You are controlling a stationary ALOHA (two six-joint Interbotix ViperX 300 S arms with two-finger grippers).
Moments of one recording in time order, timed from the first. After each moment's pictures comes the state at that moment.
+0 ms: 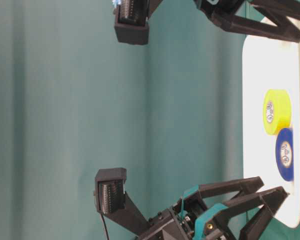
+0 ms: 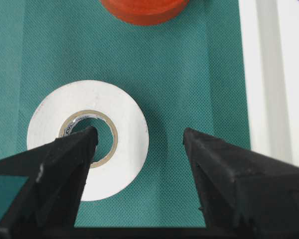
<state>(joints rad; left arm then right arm) 0.12 -0.08 0.71 -0.02 0.25 0.20 0.01 -0.10 0.86 -0.25 0.08 0.42</state>
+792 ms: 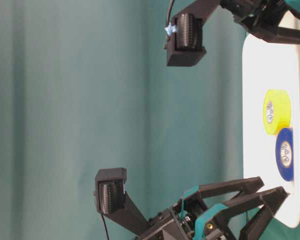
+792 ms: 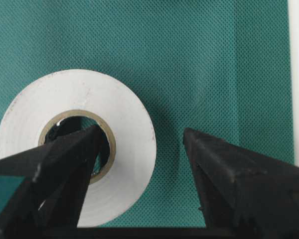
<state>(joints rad) 0.12 -0.08 0.71 -0.02 0.25 0.20 0.01 0.07 0.81 -0.25 0.06 0.42</state>
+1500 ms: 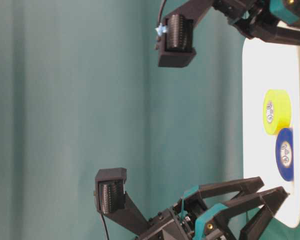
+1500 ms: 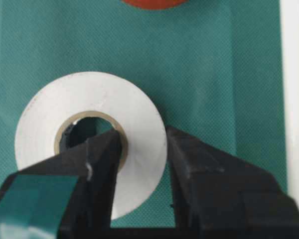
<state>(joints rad) 0.12 -0.08 0.71 -0.02 0.25 0.20 0.01 0.05 0.80 -0.25 0.06 0.42</state>
